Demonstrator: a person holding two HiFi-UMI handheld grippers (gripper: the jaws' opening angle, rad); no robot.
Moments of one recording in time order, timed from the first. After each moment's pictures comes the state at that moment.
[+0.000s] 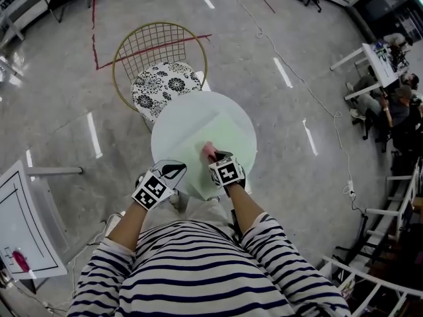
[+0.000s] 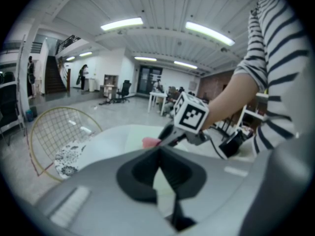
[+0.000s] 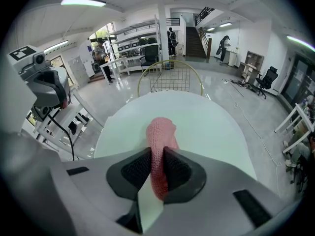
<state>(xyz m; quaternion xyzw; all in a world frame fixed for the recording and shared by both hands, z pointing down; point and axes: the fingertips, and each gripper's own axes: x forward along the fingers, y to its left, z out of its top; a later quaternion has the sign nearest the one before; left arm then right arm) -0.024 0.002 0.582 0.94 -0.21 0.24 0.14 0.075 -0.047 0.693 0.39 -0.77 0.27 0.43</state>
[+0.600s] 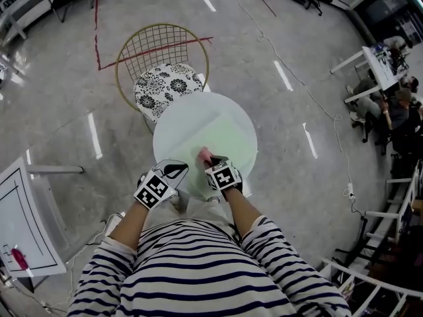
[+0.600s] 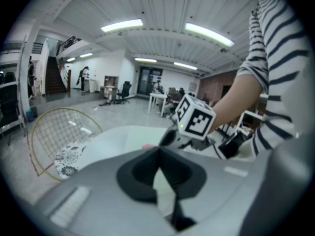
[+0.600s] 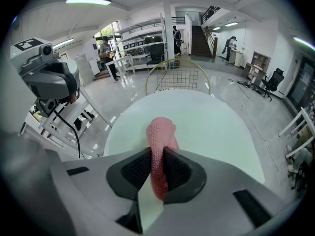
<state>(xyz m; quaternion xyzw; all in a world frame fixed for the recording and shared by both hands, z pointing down) -0.024 0.006 0.577 0.94 -0.21 0.23 0.14 0.051 -0.026 0.692 0.36 -0.78 0.27 0.44</state>
